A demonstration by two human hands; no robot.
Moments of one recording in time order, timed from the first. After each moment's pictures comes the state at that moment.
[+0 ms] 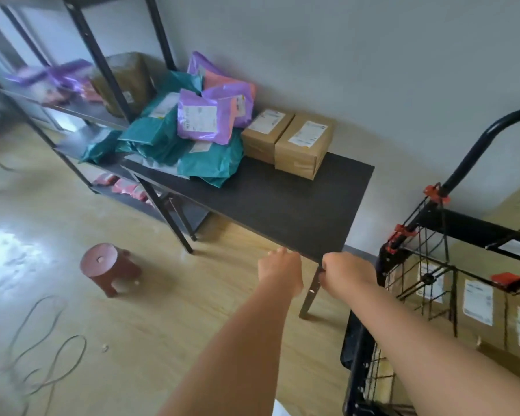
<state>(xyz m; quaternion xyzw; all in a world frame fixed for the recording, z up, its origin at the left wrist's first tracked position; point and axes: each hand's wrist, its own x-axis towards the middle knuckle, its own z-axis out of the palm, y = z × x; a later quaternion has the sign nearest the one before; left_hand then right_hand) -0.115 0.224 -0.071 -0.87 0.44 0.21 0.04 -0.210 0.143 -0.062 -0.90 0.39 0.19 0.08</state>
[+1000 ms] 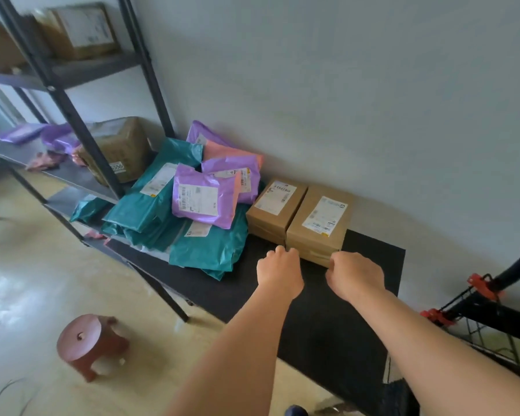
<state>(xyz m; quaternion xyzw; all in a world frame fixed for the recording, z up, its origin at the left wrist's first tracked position) 0.080 0.067 -0.037 -0.88 0.45 0.13 -0.02 -0.024 -0.017 -0.019 -0.88 0.46 0.11 0.09</state>
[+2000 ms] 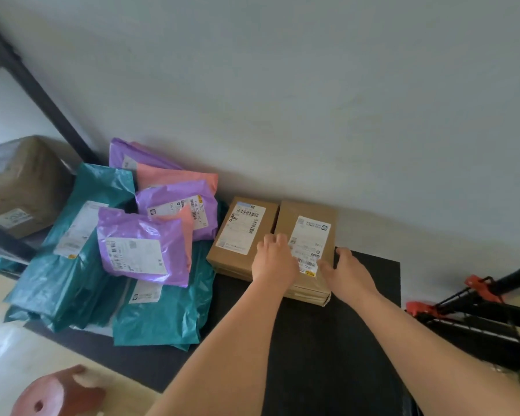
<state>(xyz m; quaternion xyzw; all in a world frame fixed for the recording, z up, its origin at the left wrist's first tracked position) 0.161 -0.082 -0.077 -0.87 0.43 0.19 -0.14 0.029 -0.140 -0.083 -0.73 0.59 -0.02 0.35</state>
